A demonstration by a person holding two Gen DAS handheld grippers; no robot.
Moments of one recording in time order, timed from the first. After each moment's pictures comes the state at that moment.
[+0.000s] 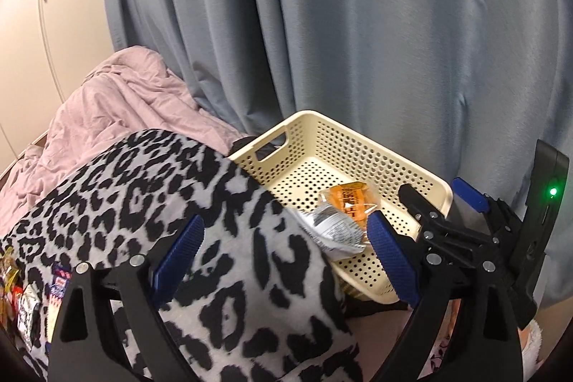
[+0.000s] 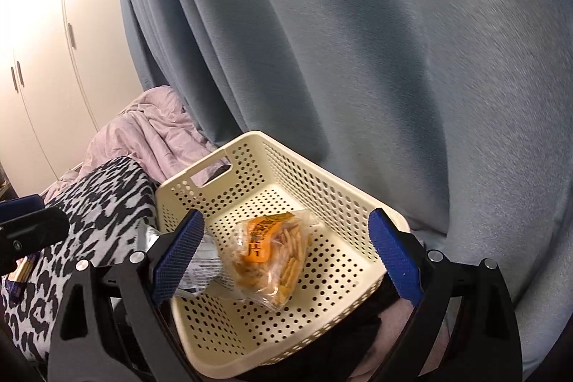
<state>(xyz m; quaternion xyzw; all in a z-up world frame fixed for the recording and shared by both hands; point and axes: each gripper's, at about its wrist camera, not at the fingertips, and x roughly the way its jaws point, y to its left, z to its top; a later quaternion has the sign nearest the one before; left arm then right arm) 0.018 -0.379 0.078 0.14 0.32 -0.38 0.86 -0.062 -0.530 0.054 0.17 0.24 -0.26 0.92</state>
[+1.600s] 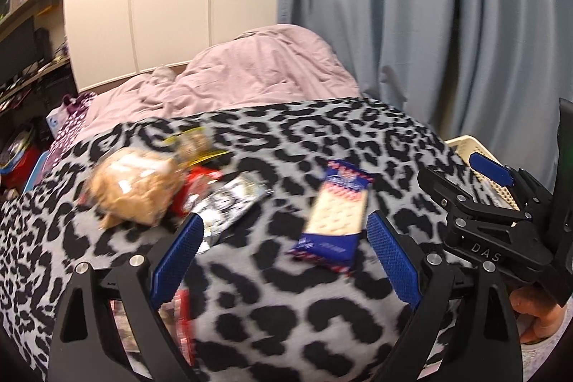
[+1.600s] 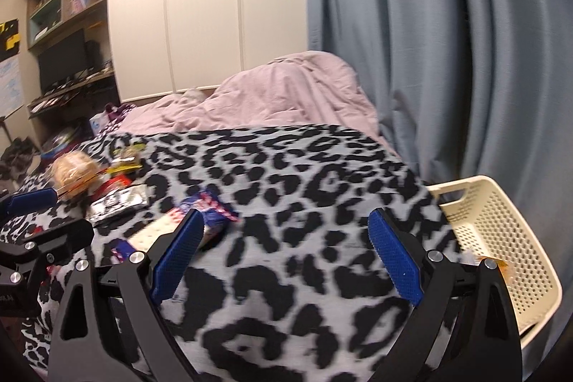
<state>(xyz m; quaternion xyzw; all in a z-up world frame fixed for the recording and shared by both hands) 0.042 -0.094 0.070 0.02 0.34 -0.16 0.93 0.061 -0.277 0.092 0.01 0.30 0.00 0.96</state>
